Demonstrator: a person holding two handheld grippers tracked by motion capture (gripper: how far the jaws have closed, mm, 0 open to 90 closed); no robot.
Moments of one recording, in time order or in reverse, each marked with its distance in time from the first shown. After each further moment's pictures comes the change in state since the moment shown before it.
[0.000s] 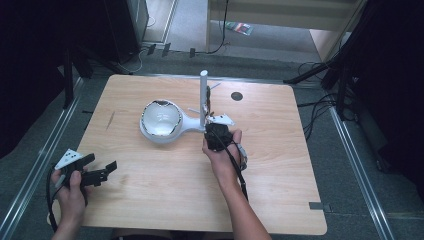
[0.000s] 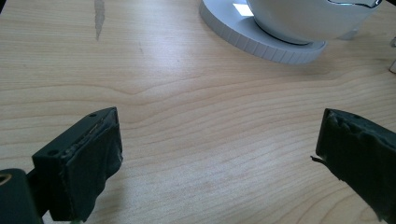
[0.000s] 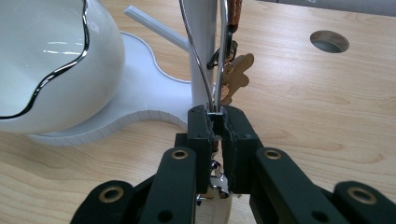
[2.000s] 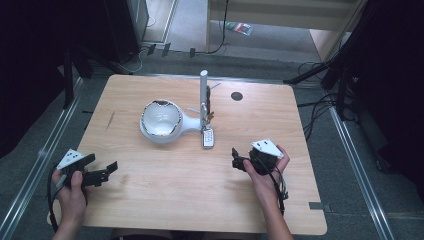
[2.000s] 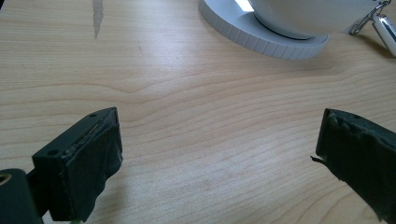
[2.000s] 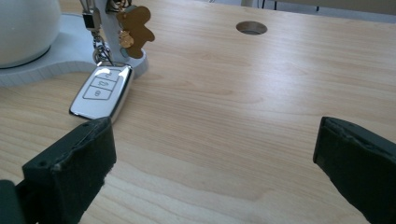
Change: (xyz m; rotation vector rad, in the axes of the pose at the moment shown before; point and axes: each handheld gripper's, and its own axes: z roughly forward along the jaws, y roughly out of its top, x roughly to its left) left arm -0.002 0.000 0.001 0.012 0.010 0.017; right arm -0.107 -0.076 -0.050 -0.134 0.015 -0.034
